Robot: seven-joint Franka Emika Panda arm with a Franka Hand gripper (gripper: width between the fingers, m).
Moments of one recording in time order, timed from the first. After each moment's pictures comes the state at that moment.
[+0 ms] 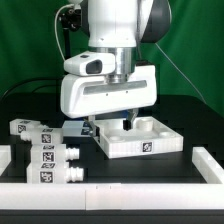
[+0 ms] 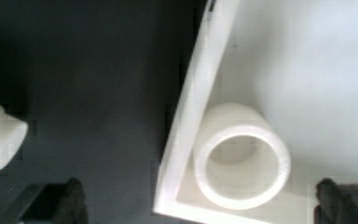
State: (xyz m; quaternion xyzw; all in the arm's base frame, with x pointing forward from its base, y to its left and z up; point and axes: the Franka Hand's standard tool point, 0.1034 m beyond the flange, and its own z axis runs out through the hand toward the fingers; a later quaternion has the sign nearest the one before) arm 0.478 -0.014 0.043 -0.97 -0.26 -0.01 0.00
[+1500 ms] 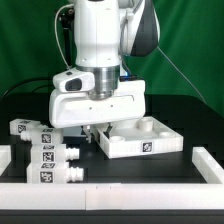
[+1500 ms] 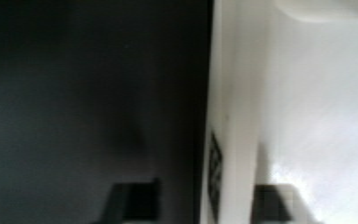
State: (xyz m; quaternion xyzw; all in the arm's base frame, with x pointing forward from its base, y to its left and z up) arm 0.433 -0.038 0.007 -0.99 -0.15 0.02 0.01
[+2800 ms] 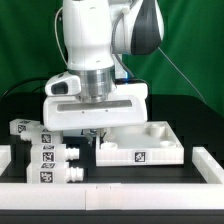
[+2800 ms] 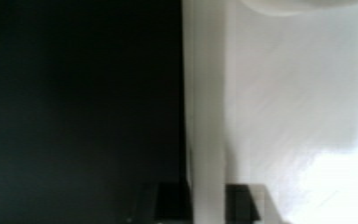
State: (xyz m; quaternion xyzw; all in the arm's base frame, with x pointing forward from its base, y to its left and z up) arm 0.476 -0.041 0.007 -1.00 0.02 0.03 0.04
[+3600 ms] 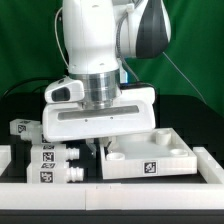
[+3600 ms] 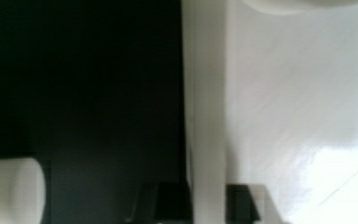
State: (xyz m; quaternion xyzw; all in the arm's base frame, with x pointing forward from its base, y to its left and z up) arm 0.519 -0.035 0.007 -1.00 0.00 0.01 0.05
